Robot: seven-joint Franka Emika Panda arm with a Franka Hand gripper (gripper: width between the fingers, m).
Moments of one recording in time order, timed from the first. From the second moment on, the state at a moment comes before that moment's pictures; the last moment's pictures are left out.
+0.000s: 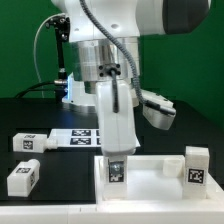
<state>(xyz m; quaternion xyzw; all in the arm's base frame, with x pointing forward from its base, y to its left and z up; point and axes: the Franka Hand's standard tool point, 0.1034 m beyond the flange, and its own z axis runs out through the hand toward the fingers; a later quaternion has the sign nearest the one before) 0.635 -0.001 0.070 -0.69 0.72 0.00 0.07</state>
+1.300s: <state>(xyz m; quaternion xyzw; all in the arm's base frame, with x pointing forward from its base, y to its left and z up) 0.634 -0.013 0.071 -0.99 0.09 -0.05 0.04</state>
